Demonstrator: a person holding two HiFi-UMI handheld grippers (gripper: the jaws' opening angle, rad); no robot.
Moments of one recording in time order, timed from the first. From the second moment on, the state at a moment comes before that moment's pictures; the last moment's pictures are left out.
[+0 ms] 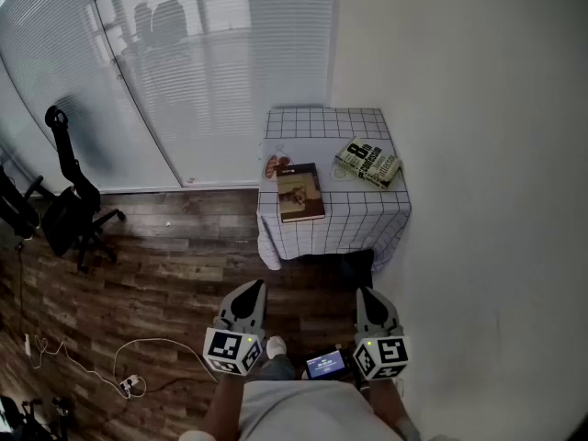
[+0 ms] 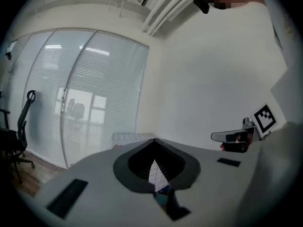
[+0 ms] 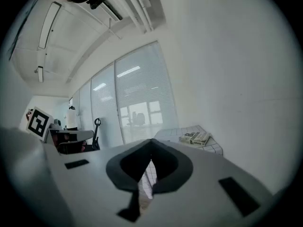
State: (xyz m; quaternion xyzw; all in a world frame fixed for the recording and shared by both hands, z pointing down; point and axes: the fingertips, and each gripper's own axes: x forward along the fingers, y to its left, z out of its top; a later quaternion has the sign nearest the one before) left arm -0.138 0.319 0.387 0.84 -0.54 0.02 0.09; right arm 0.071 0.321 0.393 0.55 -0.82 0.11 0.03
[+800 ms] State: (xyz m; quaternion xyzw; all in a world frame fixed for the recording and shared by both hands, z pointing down) left arm -0.123 0.340 0.366 0.83 -0.56 0.00 0.06; right arm 0.088 0.342 0.371 0.53 -0.84 0.12 -0.03
